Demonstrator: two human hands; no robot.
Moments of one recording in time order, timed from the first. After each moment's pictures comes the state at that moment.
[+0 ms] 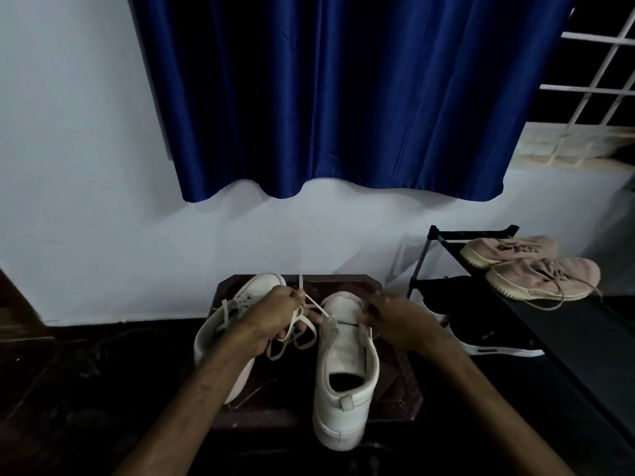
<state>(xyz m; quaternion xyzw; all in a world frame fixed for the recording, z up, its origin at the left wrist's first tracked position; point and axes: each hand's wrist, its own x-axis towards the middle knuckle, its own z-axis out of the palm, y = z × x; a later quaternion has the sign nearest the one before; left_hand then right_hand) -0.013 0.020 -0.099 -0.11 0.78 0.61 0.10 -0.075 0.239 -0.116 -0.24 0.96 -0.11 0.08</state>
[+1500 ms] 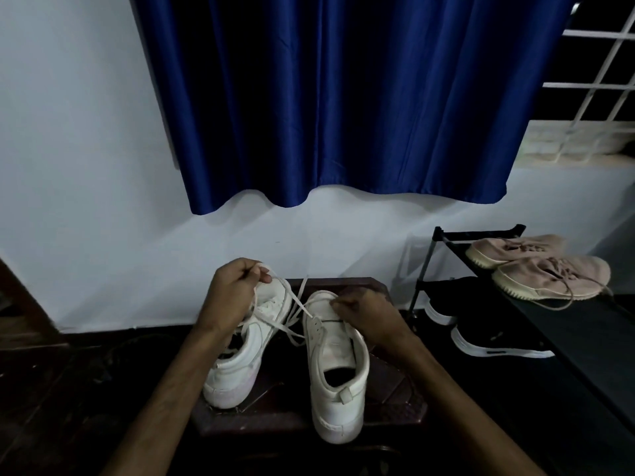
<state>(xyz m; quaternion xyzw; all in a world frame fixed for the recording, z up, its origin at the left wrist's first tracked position) 0.002 -0.026 -0.076 -0.14 0.75 0.62 -0.17 -0.085 0.194 -0.137 -0.22 0.94 -0.26 0.02</state>
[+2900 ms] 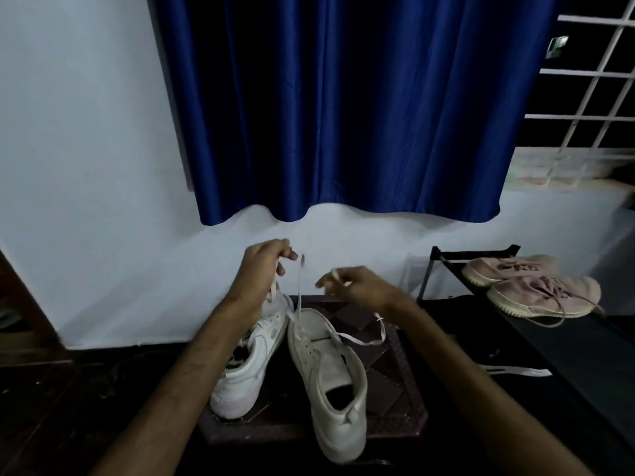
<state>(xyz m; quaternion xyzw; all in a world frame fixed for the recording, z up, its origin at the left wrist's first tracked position) -0.004 0.001 -0.013 -0.11 0.71 0.67 -0.17 -0.087 0.183 -0.056 -0.29 0.83 -0.46 0.14</state>
